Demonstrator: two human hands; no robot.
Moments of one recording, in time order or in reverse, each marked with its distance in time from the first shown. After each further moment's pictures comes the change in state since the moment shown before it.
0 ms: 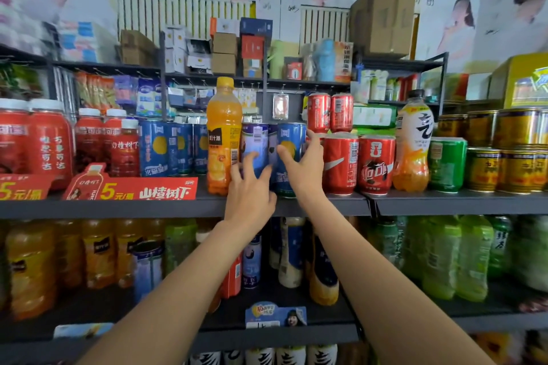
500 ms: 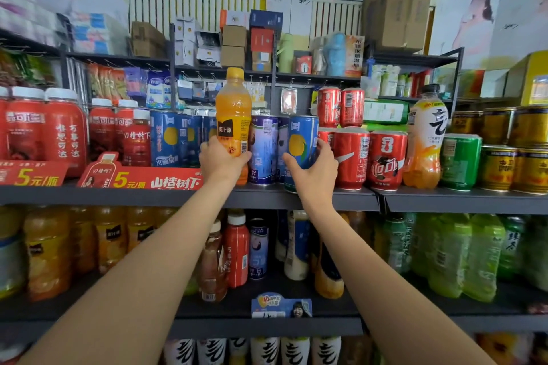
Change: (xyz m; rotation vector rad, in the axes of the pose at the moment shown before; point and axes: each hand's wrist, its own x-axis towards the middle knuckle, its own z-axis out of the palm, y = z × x) left_hand 0.039 -0.044 -0.027 -0.569 0.176 -0.632; right_hand -0.016 0.022 0.000 -0.163 0.099 -0.040
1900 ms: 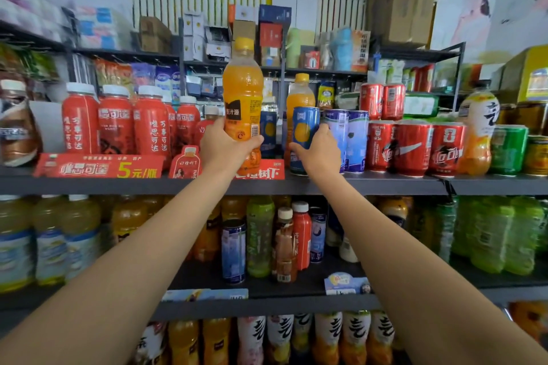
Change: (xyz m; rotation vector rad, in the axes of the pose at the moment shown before) left_hand 0.026 -0.056 -0.147 -0.246 -0.117 0.161; right_hand -0.039 -0.085 0.104 -0.483 -0.136 -0.027
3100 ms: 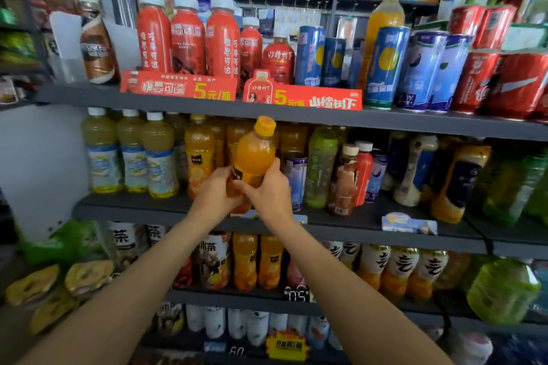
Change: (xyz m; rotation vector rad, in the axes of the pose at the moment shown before) left_hand -0.095 -0.187 -0.113 0.441 -0.337 -0.054; right_hand -0.207 -0.063 0.144 0.306 -0.417 0.004
